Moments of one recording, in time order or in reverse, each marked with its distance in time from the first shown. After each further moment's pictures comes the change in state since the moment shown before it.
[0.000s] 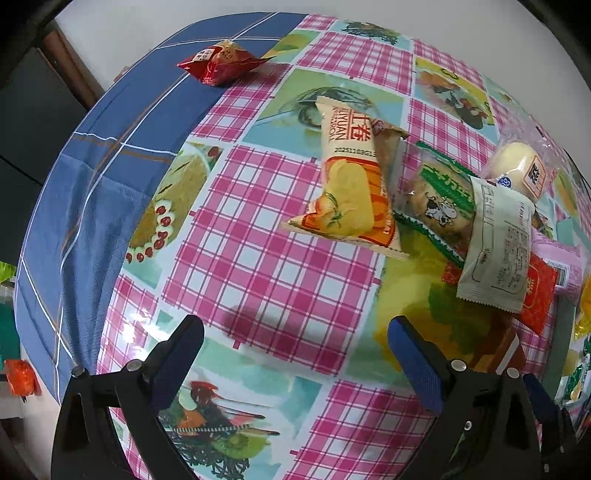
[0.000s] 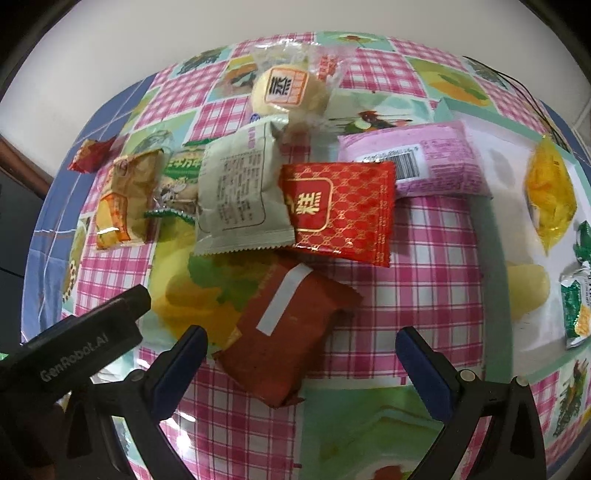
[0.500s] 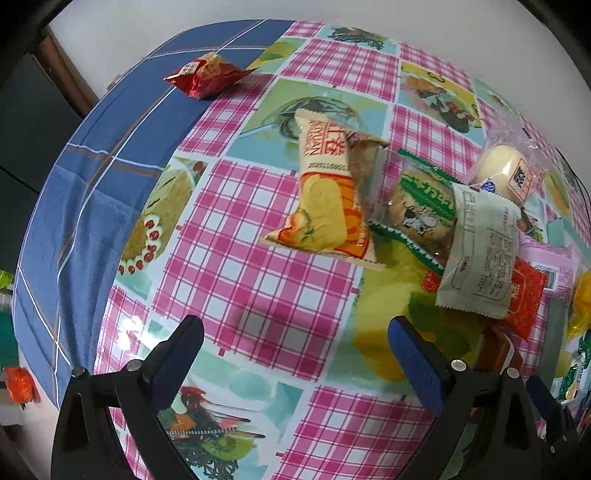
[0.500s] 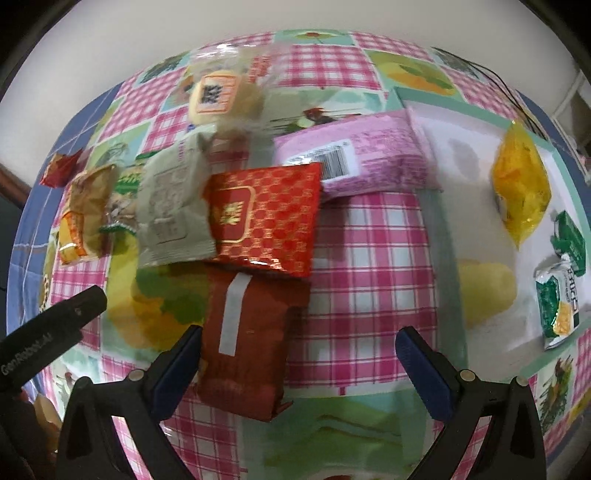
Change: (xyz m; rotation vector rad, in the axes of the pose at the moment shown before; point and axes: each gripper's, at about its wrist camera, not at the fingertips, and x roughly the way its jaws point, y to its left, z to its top) left arm -0.010 -0.018 0.008 0.028 -0.022 -0.019; right arm 0.002 -0.036 0.000 0.058 0.009 -0.063
